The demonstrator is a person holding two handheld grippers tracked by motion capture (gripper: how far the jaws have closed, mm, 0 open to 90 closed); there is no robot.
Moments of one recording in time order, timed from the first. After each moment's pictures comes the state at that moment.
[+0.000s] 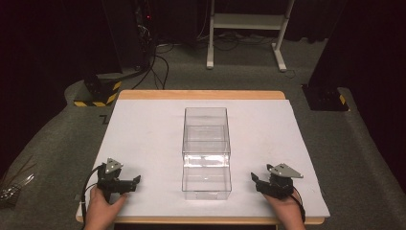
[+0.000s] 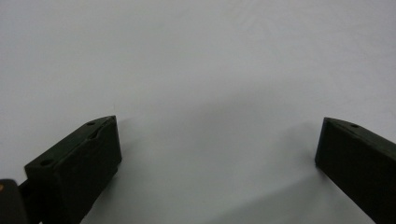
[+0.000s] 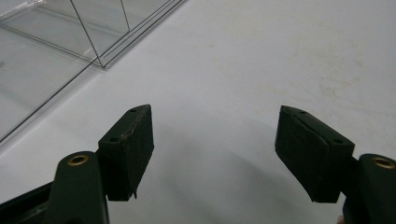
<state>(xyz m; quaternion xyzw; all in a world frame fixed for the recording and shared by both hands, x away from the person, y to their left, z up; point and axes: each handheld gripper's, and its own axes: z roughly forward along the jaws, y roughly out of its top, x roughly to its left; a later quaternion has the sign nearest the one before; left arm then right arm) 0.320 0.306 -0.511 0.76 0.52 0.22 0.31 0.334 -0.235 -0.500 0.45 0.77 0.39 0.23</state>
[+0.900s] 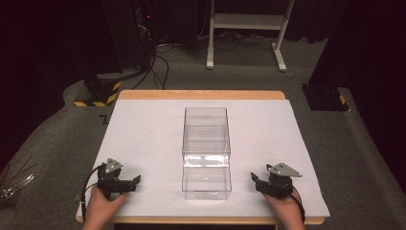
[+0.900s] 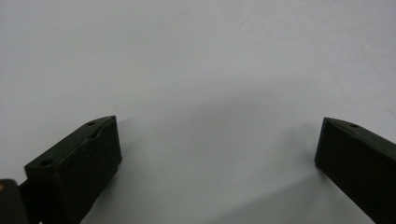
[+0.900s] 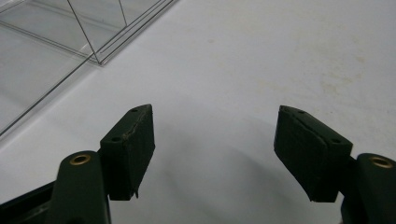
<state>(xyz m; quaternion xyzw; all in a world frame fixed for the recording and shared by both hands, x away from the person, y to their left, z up) 0.320 0.306 -0.511 0.76 0.52 0.22 0.32 0.336 -0.234 -0.500 0.45 0.77 0.38 0.23</state>
